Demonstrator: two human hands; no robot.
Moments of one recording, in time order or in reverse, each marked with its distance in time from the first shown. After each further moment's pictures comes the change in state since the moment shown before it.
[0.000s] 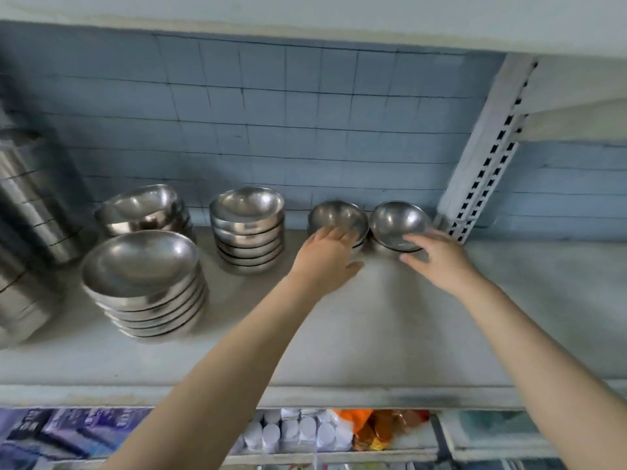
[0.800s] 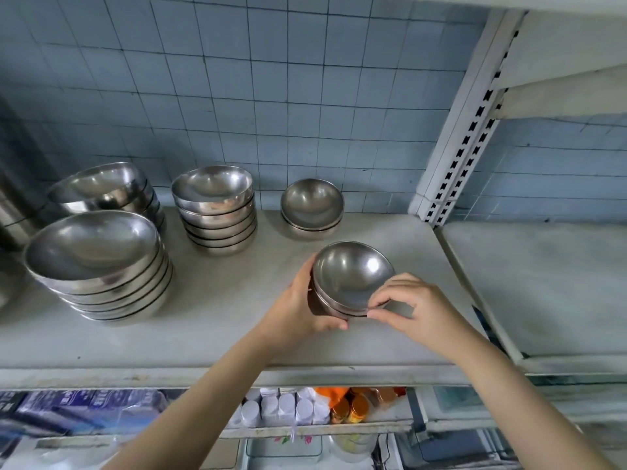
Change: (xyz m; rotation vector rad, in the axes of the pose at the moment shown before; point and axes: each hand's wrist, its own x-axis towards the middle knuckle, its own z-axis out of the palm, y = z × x) left_hand -0.077 0.010 0.075 -0.873 -0.009 -0.097; right_hand -0.103 -0.006 0.011 0.422 -0.042 -0.416
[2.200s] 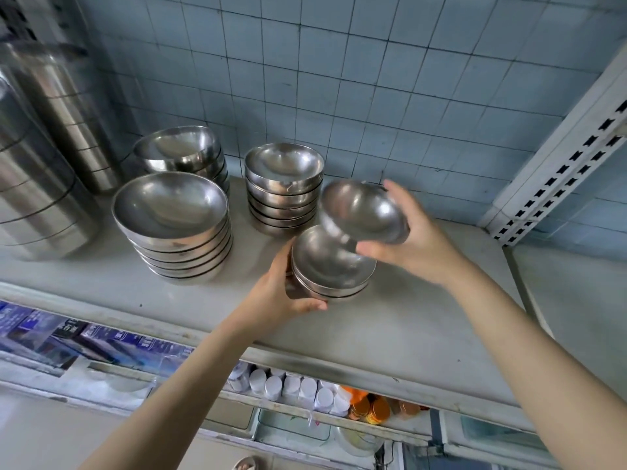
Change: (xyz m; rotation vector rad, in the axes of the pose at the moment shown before) left_hand -0.047 -0.029 -0.070 -0.084 0.256 -0.139; right_hand 0.130 -0.050 0.014 0.238 -0.101 0.292
